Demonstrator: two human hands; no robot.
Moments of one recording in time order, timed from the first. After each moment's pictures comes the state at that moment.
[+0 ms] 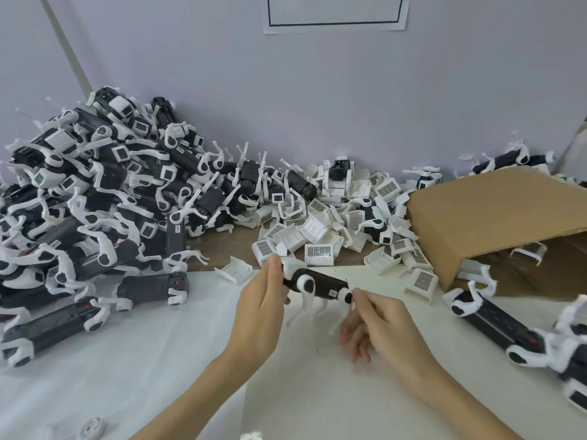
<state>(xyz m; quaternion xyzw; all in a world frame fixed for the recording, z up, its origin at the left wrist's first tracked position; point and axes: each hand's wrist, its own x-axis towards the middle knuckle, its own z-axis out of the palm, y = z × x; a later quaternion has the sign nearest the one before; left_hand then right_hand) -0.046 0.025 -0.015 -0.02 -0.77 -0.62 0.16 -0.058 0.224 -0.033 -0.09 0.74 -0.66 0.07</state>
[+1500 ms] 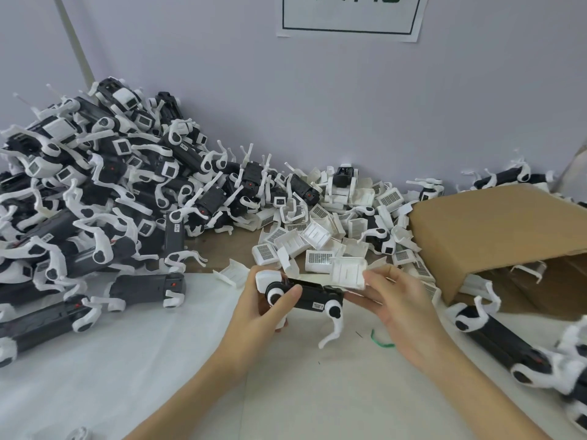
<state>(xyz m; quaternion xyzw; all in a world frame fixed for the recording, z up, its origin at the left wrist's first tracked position) -0.056 0.000 -0.039 -0.07 -0.67 -0.74 0.07 -0.103 0.231 -0.020 -0.05 0.60 -0.80 0.00</state>
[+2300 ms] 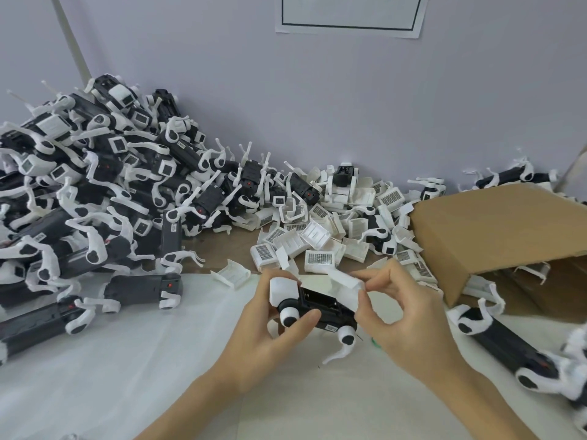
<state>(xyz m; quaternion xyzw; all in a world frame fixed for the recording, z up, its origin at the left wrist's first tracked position) -0.046 0.004 -0.039 -0.16 -0.75 -0.63 0.13 -0.072 0.232 -0.006 -0.30 0.78 -0.47 -0.27</state>
